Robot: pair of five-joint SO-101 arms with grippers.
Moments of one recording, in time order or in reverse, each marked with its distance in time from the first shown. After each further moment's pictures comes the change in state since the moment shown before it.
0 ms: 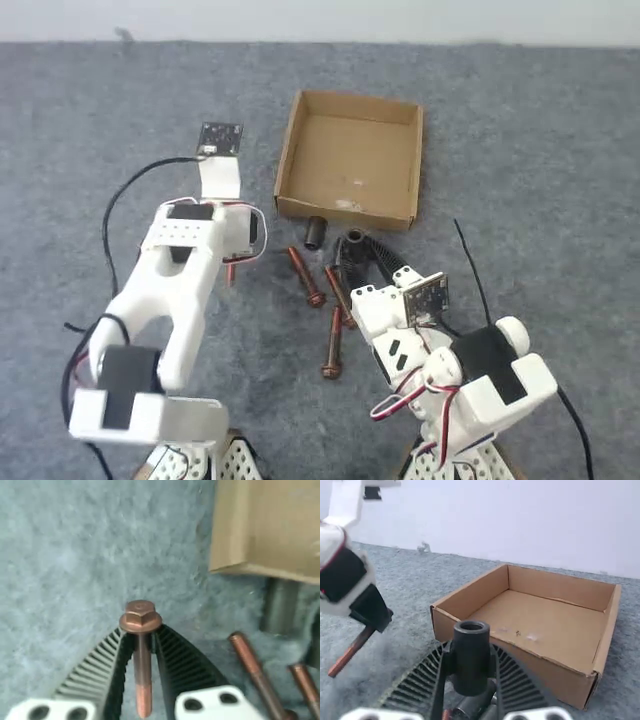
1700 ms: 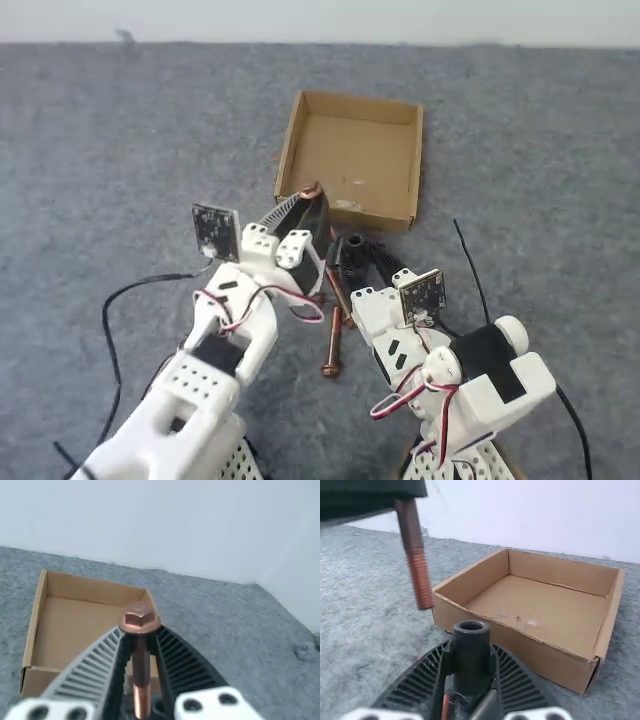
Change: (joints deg) left arm 23.2 -52.7 48.3 -55.1 22.4; right arm -0.7 -0.1 -0.1 3.3 0.0
